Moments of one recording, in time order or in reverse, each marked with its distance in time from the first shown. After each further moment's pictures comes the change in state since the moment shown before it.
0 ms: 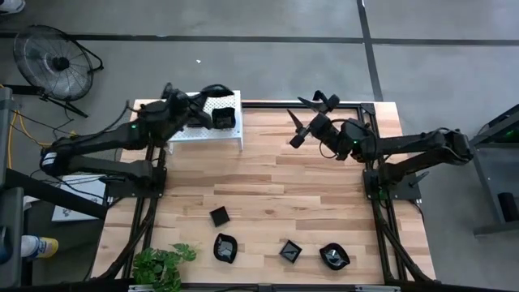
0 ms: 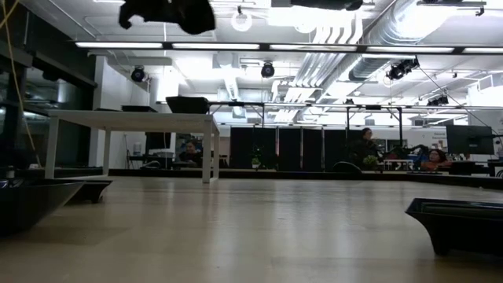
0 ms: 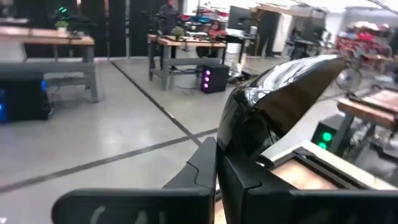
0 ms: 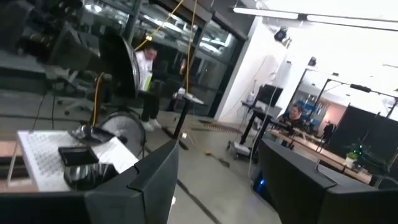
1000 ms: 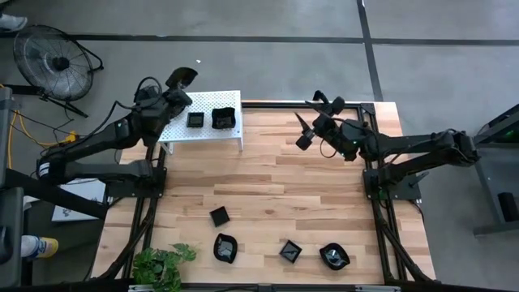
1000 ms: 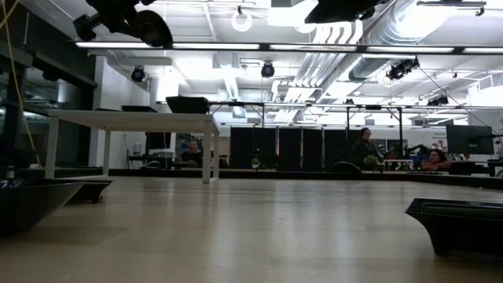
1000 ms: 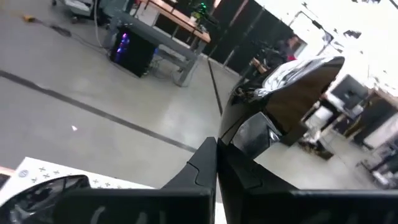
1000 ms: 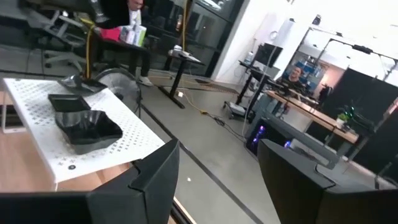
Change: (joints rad) left arm 0.103 -0.110 0.000 -0.288 -0.351 -0.596; right arm 0.000 -0.088 0.000 -0.321 0.090 0.127
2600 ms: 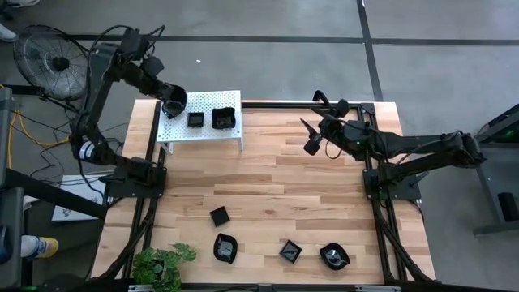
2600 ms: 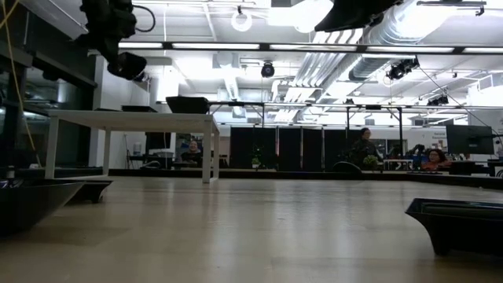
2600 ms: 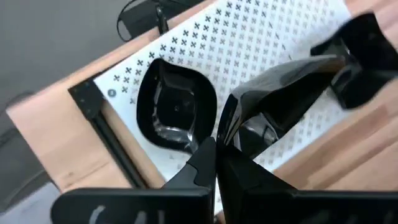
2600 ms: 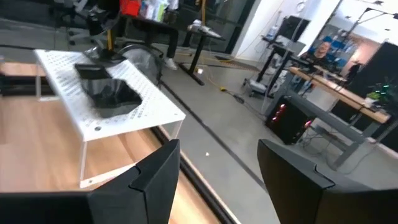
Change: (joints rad) left arm 0.962 0.574 0.794 -1.228 1.231 1.007; right arm 0.002 -0.092 0.000 -0.267 -0.055 0.141
